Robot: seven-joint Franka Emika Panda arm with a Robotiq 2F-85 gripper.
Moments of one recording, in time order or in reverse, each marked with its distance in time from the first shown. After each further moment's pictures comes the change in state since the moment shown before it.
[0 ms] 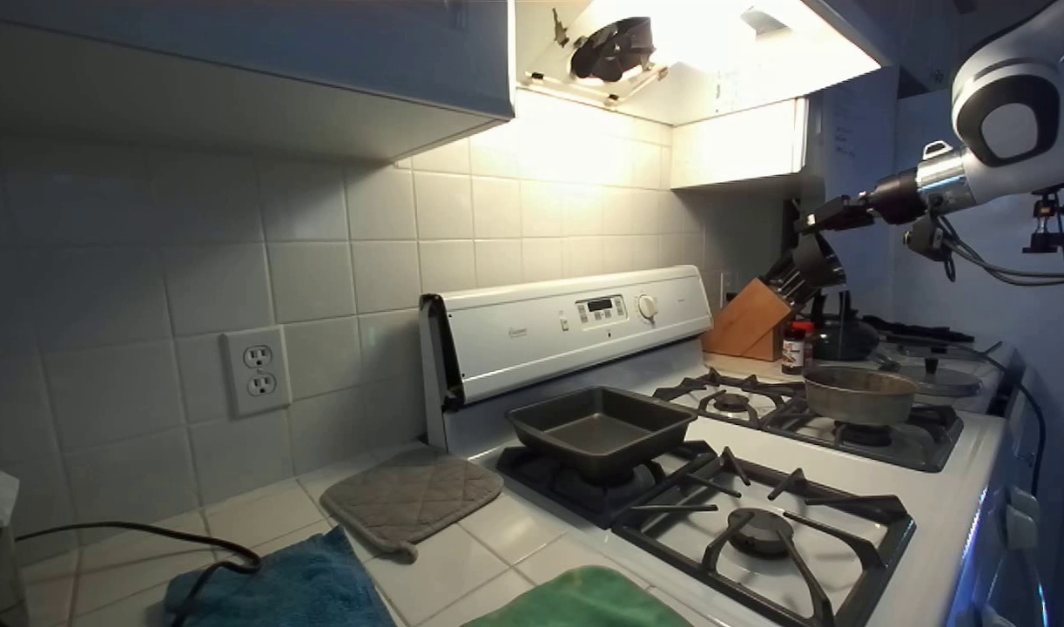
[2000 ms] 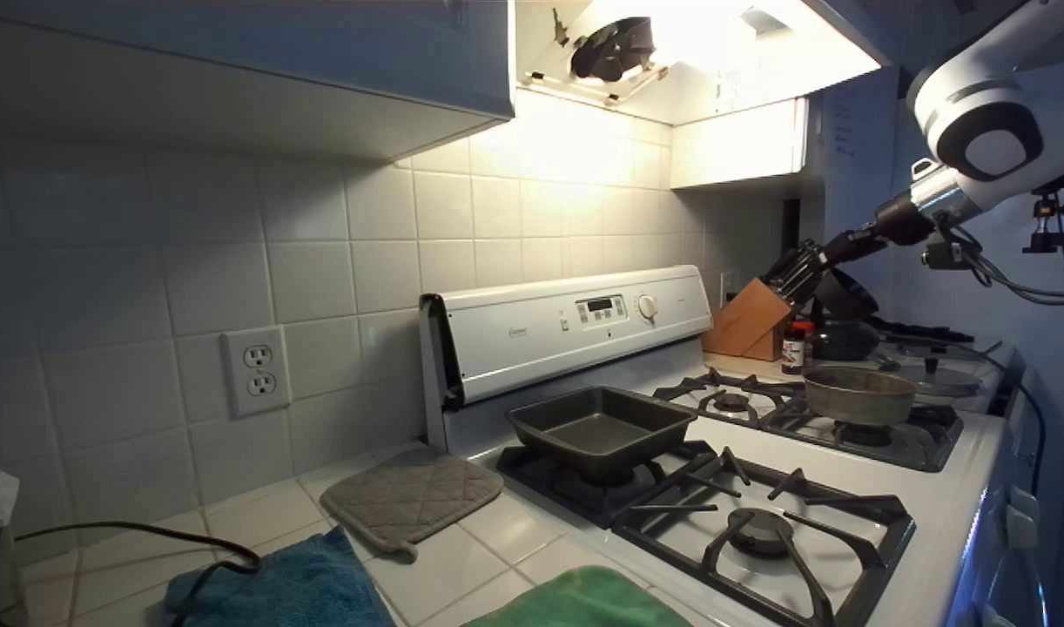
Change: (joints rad) arm 0.049 0.082 0.010 0.019 -0.232 0.245 0.164
